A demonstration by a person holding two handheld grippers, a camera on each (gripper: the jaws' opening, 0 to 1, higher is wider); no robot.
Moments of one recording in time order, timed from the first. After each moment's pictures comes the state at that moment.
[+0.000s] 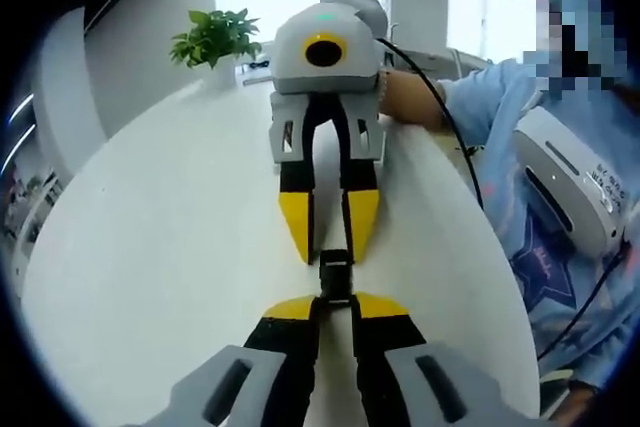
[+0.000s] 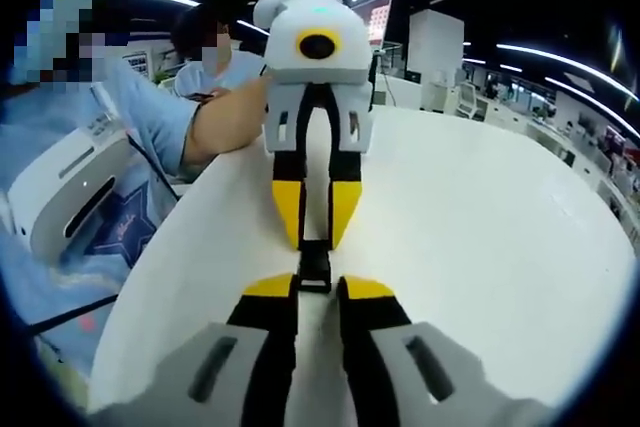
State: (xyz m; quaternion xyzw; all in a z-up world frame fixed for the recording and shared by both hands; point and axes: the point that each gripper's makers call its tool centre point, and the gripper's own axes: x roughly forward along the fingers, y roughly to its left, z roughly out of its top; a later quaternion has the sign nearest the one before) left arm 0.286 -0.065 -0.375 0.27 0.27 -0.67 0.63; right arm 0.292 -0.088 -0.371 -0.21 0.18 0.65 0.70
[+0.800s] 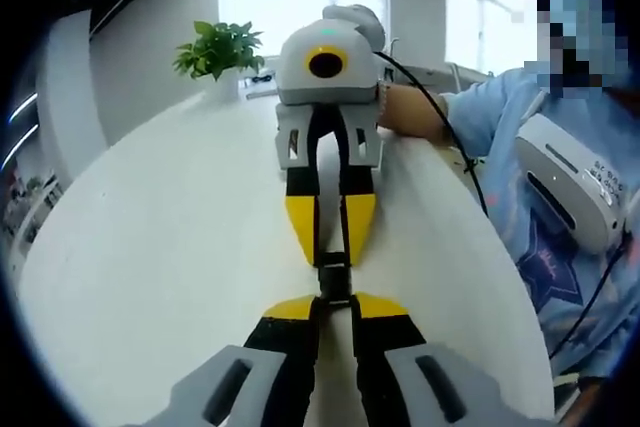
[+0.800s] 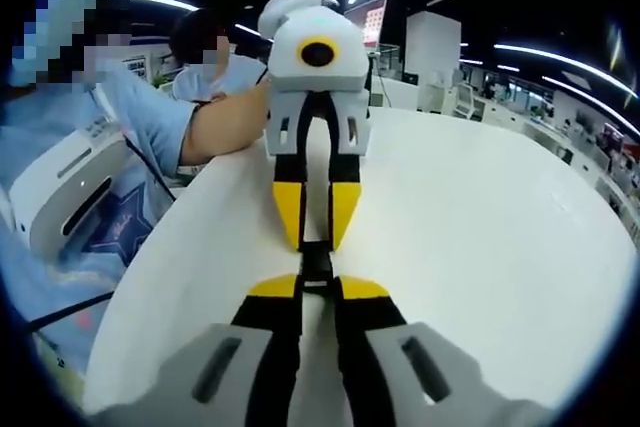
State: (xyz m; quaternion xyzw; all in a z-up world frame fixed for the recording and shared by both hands) left arm 0.295 -0.072 -0.375 0.24 0.25 -0.68 0.64; right arm 0.307 -0.091 -0.367 -0.20 0.18 0.65 0.71
